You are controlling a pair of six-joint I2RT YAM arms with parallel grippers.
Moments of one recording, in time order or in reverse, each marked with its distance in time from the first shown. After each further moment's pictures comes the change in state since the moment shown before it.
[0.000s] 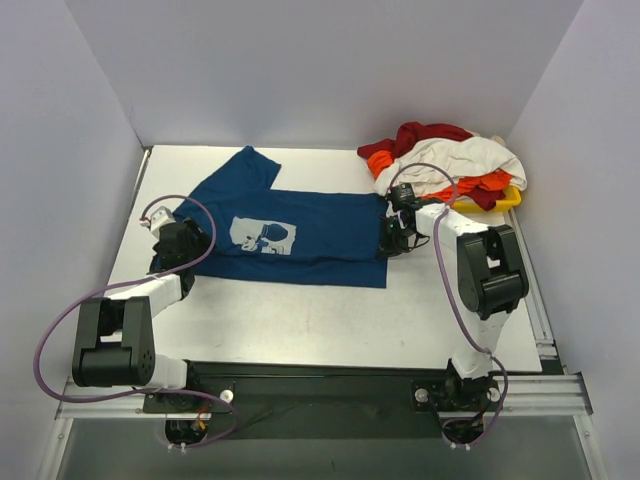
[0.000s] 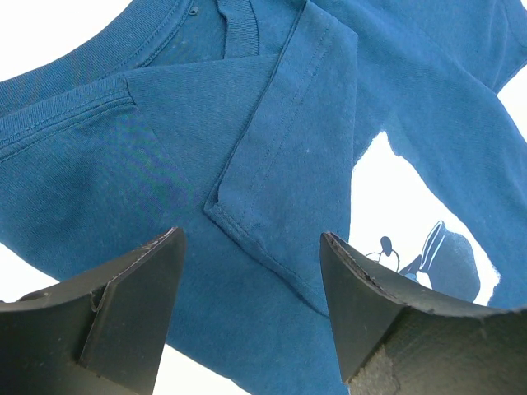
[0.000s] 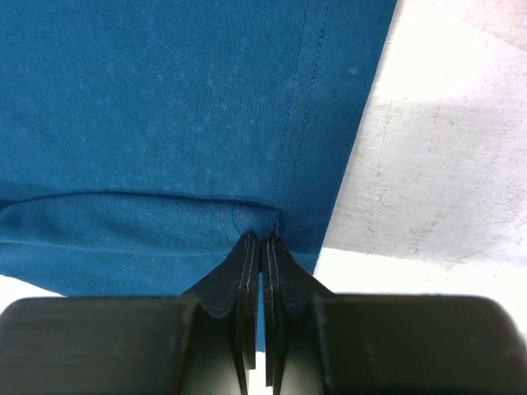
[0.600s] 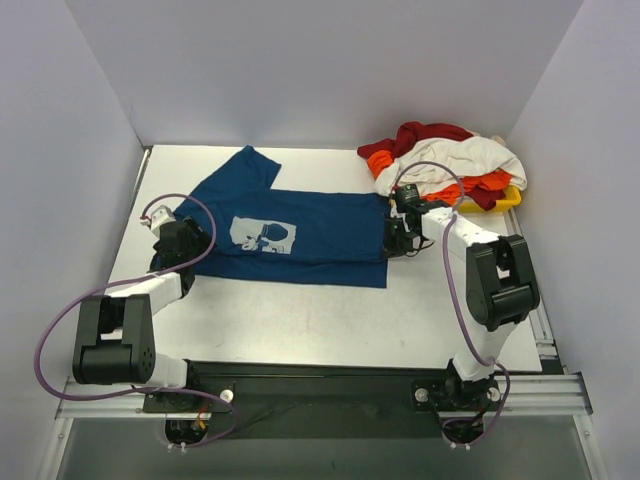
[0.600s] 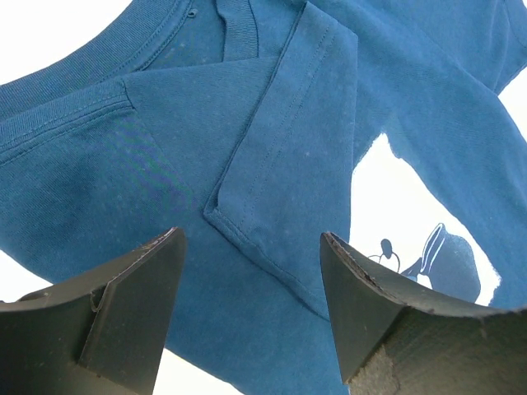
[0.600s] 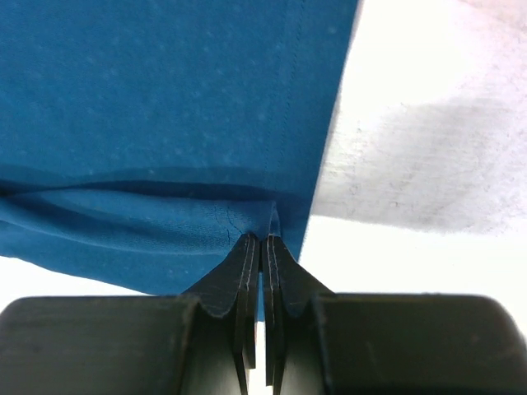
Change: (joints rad) left arm 0.000 0.012 0.011 -0.003 0.000 0.000; right arm 0.000 -0.100 -0.058 0.000 0.033 0.007
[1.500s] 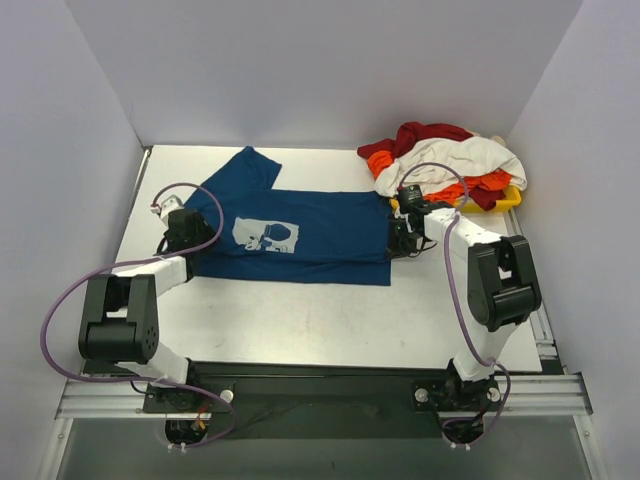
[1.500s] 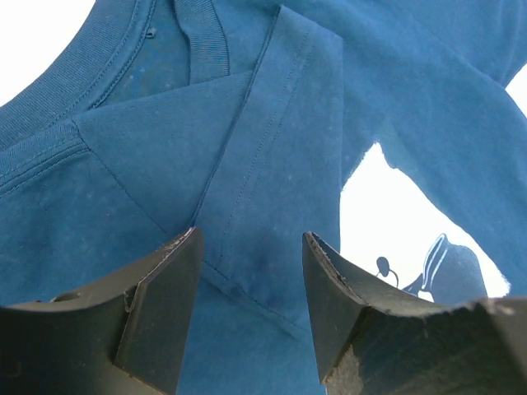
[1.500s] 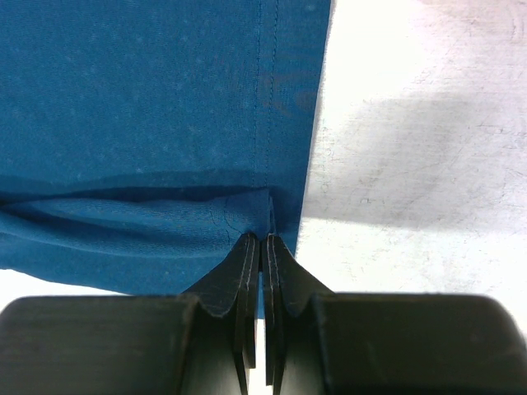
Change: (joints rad) left arm -0.037 0.114 0.122 -0.060 0.000 0.017; right arm -0.018 -0.007 -0.017 0.000 0.032 0.007
